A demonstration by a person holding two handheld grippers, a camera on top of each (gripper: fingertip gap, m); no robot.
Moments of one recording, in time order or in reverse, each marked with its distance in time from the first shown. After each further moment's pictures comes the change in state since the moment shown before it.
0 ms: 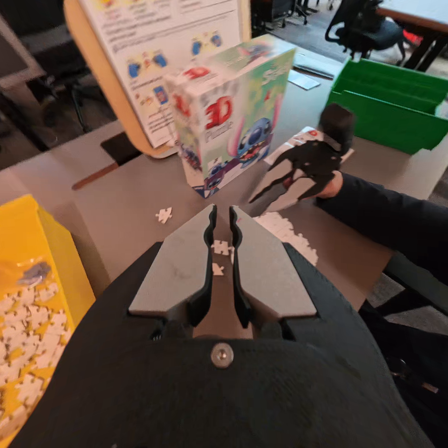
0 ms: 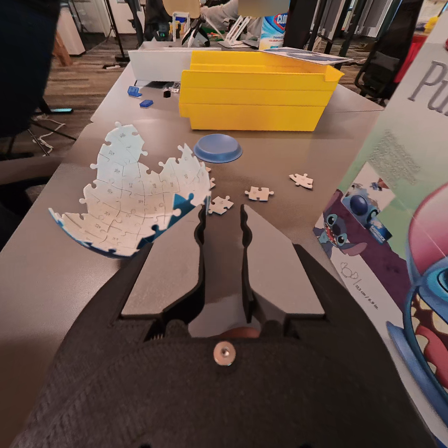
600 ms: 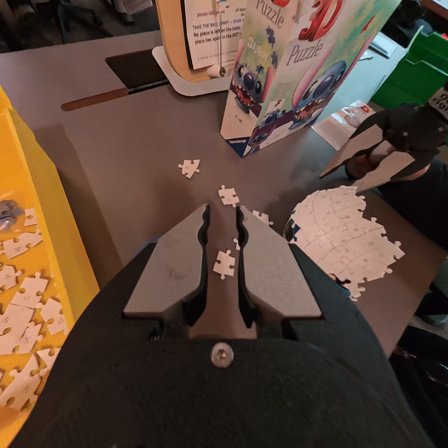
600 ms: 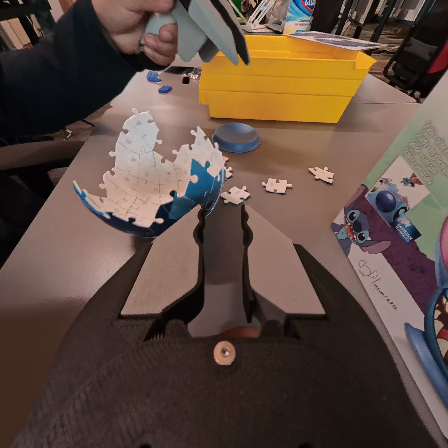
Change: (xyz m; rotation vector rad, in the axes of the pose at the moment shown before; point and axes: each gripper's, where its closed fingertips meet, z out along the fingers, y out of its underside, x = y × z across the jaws) left arm -0.076 0.088 0.044 -0.090 -0.006 -0.181; right arm -0.016 0.010 -0.004 -0.044 -0.076 -0.018
